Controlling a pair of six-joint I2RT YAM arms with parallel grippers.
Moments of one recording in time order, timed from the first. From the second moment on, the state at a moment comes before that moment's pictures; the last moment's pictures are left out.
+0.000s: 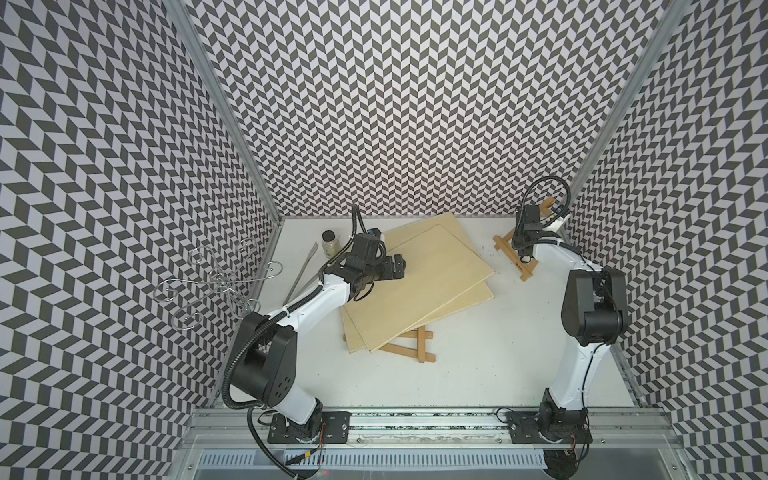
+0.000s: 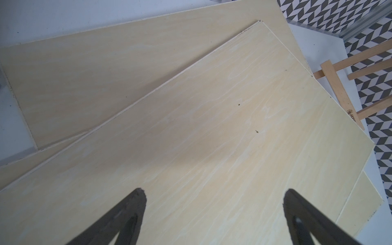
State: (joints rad) left arm -0.44 1.57 1.11 -0.25 0.10 -0.44; right arm 0.03 1.98 1.51 -0.33 0.86 0.67
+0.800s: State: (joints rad) left arm -0.34 1.55 1.07 -0.35 0.01 -0.49; right arm 0.23 1.45 1.10 -0.29 0.26 0.60
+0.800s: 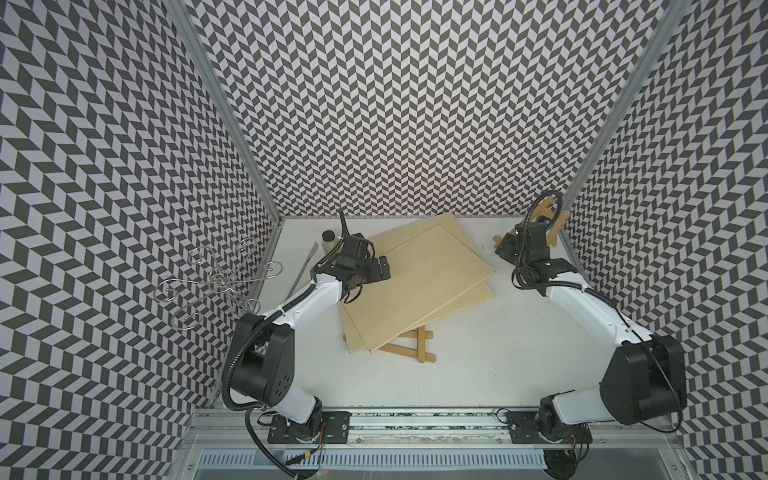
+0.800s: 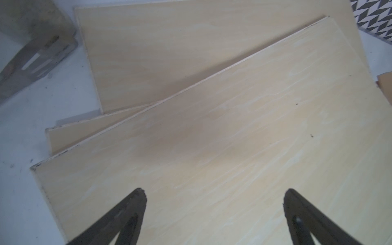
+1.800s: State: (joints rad) left arm -0.21 1.55 0.90 -0.38 -0.02 -0.52; right arm 0.13 1.58 0.97 -0.12 -0.32 0.57
